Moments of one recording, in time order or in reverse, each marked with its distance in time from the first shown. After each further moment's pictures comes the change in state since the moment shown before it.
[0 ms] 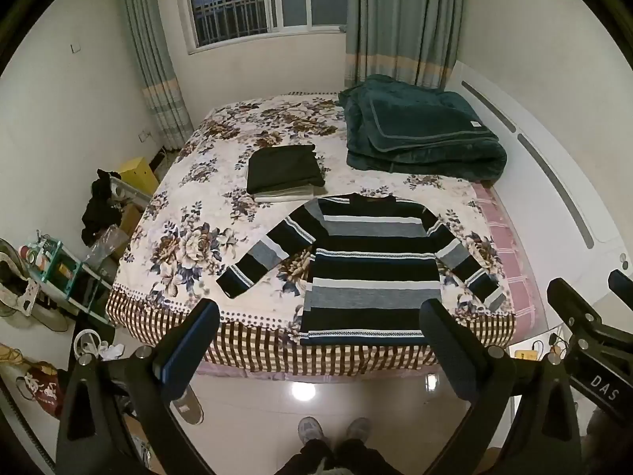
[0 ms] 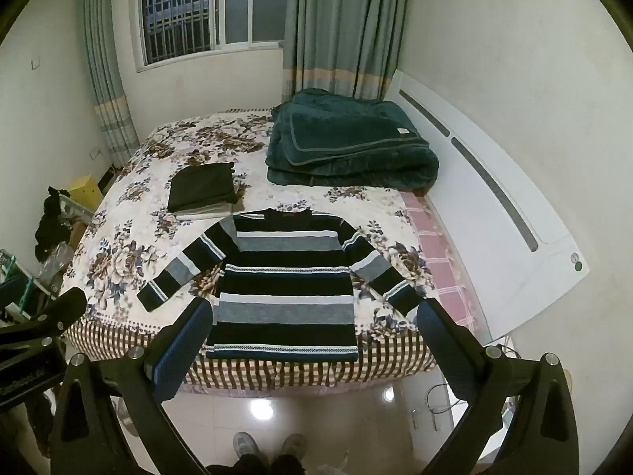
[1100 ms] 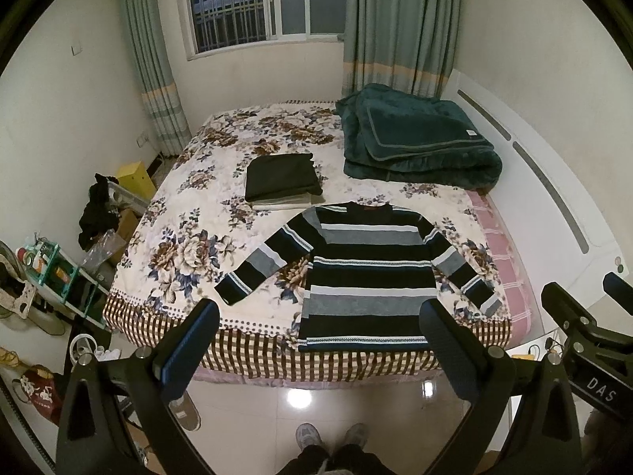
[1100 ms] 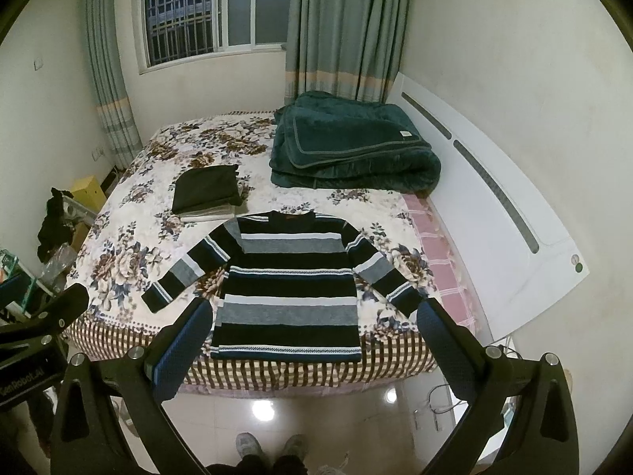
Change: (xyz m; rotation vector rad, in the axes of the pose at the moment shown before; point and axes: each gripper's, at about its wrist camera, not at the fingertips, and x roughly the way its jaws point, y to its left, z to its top) left arm -0.005 -0.007 0.015 0.001 -0.030 -0.008; right arm -0.010 0.003 0.000 -0.005 0.001 -0.002
